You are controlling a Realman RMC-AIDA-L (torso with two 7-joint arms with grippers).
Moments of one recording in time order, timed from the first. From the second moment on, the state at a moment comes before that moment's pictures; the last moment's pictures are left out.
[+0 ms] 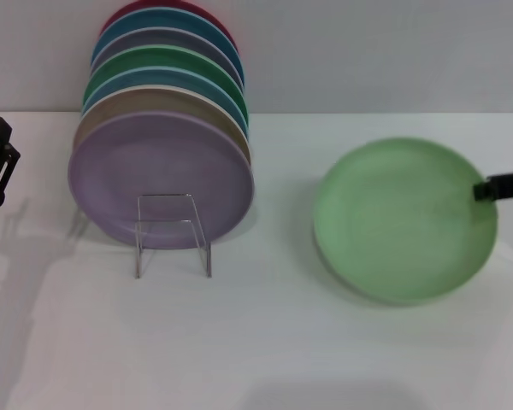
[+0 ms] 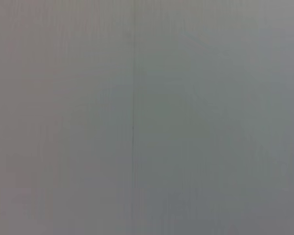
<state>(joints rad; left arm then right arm) -0.34 -2.07 -0.69 -0.21 2.12 1.52 -0.09 0.47 2.08 2.14 1.31 -2.58 1.27 -0.52</state>
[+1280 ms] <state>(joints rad) -0.34 -2.07 -0.69 -0.21 2.13 1.53 -0.10 0.33 2.08 1.66 1.26 -2.43 0.32 -0.67</state>
